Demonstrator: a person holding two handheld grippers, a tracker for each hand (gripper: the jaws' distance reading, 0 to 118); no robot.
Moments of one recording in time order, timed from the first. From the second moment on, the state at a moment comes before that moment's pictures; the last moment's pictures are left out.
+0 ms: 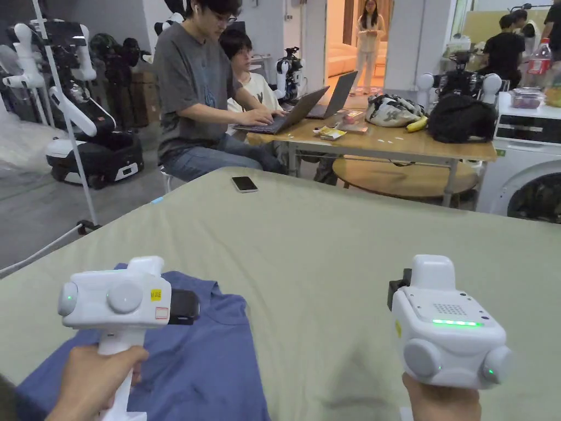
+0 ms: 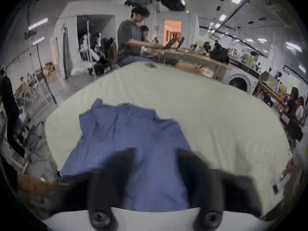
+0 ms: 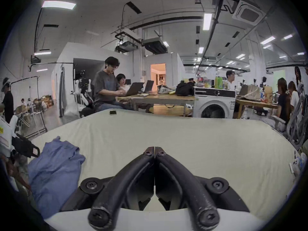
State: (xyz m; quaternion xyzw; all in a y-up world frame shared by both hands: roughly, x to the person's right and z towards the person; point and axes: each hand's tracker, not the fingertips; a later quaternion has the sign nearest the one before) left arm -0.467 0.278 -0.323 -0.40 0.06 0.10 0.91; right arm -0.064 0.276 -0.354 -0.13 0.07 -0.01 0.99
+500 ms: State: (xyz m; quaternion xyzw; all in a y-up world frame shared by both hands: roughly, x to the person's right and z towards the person) left arm -0.446 0.166 -0.366 -0.49 0.04 -0.01 0.87; right arm -0.054 0.260 -0.349 -0.16 0.06 0.02 0.99
